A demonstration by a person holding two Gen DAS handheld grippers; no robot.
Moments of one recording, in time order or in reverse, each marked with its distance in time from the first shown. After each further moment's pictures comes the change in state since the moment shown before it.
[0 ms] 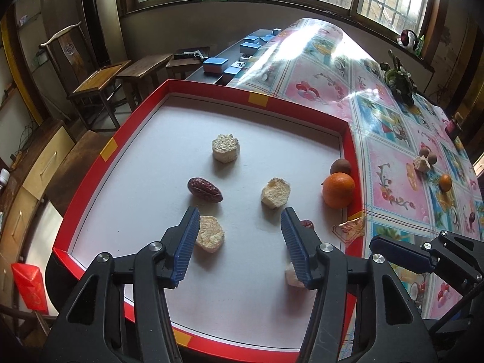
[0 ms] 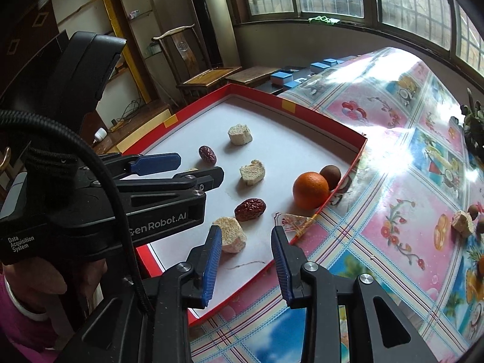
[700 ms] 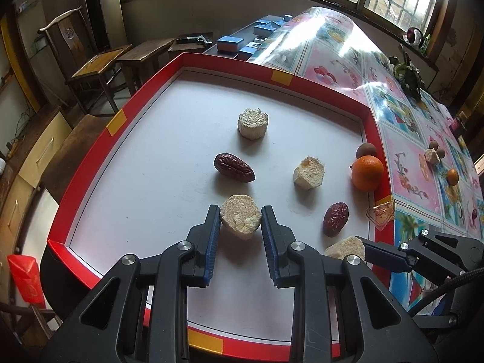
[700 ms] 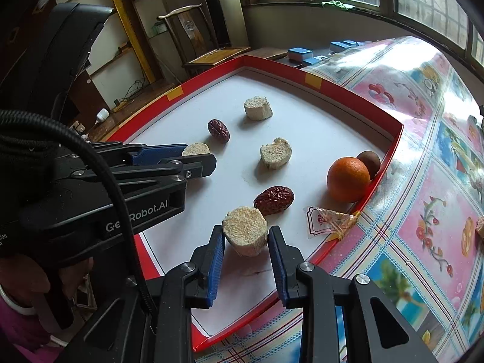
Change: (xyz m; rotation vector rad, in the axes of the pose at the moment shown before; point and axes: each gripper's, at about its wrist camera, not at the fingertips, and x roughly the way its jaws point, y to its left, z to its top) left arm 0.019 0.032 -0.012 -0.035 0.065 -0.009; right arm 0.046 0.018 0.001 -0.041 0.101 0.026
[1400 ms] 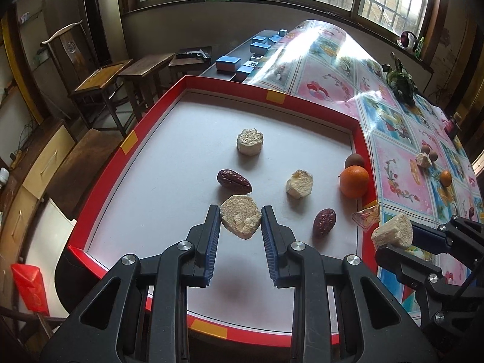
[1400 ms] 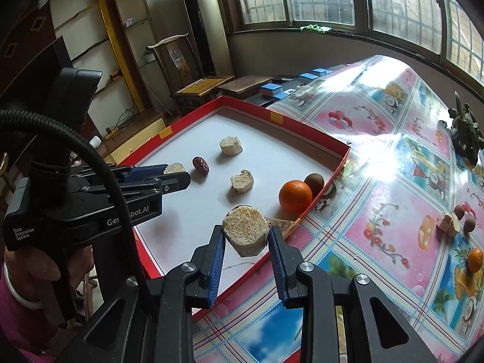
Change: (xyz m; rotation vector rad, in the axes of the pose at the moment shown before) left arm -0.024 -0.001 0.000 0.025 -0.062 0.007; right arm -0.058 -0.016 -0.006 0.044 -0.134 -0.046
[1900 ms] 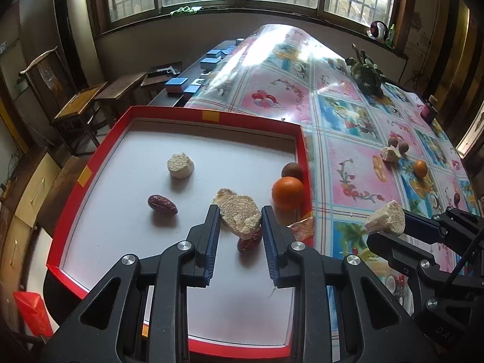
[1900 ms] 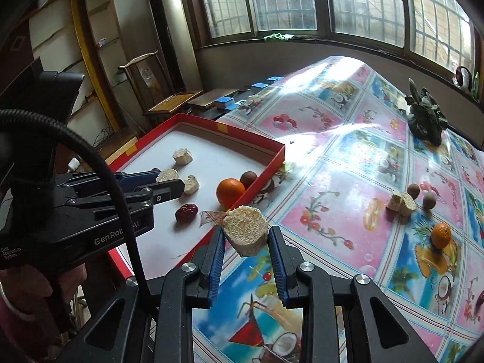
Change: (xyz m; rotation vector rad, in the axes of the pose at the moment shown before) left arm -0.013 -0.062 0.011 0.103 -0.048 -0.054; right arm -0.040 -0.041 -0.018 0.084 -0.068 -0.109
